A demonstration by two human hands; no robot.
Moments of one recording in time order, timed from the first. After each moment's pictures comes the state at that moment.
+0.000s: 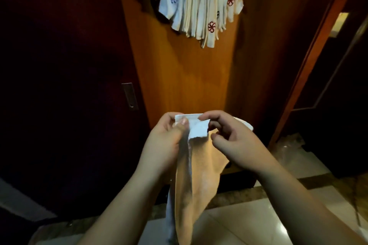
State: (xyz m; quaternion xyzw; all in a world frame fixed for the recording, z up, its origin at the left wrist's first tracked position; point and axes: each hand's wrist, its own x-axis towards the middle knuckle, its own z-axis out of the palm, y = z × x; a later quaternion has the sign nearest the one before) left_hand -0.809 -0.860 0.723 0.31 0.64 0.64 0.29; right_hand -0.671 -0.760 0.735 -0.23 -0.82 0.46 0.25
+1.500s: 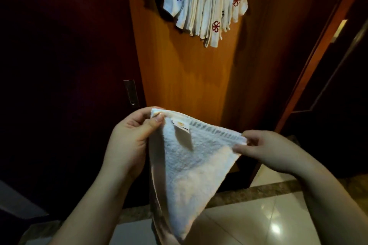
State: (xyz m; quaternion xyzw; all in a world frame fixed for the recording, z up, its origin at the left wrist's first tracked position) left_hand -0.859 -0.893 0.727 0.30 0.52 0.75 0.28; right_hand -0.640 -0.721 0.729 -0.39 -0.88 0.29 0.05
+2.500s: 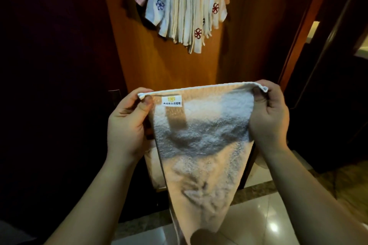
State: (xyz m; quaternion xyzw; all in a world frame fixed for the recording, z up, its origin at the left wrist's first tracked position) left_hand -0.854 -0.848 0.750 0.34 0.45 0.80 0.18; right_hand -0.662 -0.701 0.736 -0.30 -0.67 0.25 0.63
